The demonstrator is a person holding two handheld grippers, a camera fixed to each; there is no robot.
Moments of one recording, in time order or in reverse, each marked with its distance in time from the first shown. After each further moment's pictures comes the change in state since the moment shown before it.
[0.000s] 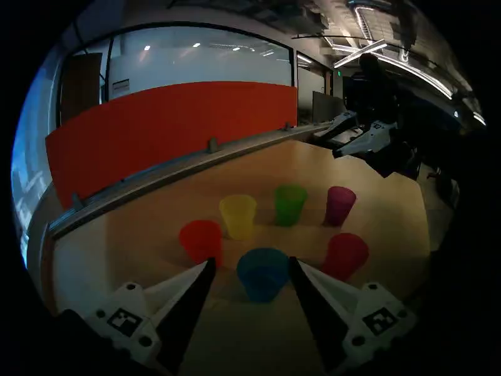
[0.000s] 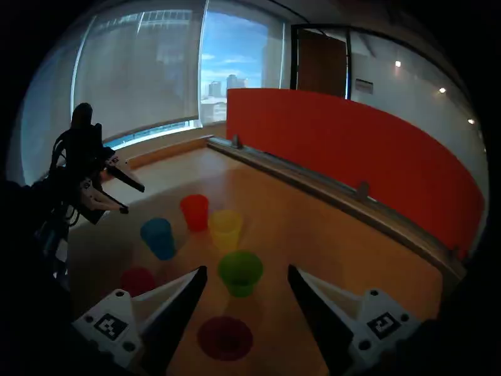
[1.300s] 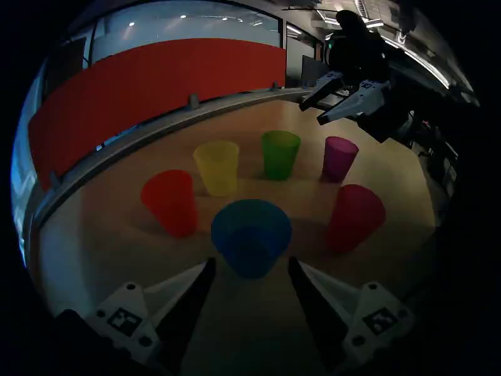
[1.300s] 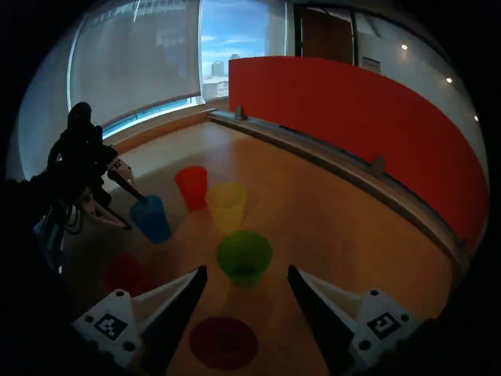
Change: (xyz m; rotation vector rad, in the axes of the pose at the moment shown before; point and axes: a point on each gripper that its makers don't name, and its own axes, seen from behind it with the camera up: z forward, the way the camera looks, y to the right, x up) left arm -0.073 0.019 0.049 -0.080 -0.182 0.017; right arm -0.042 -0.002 0.045 0.036 -0.131 0.021
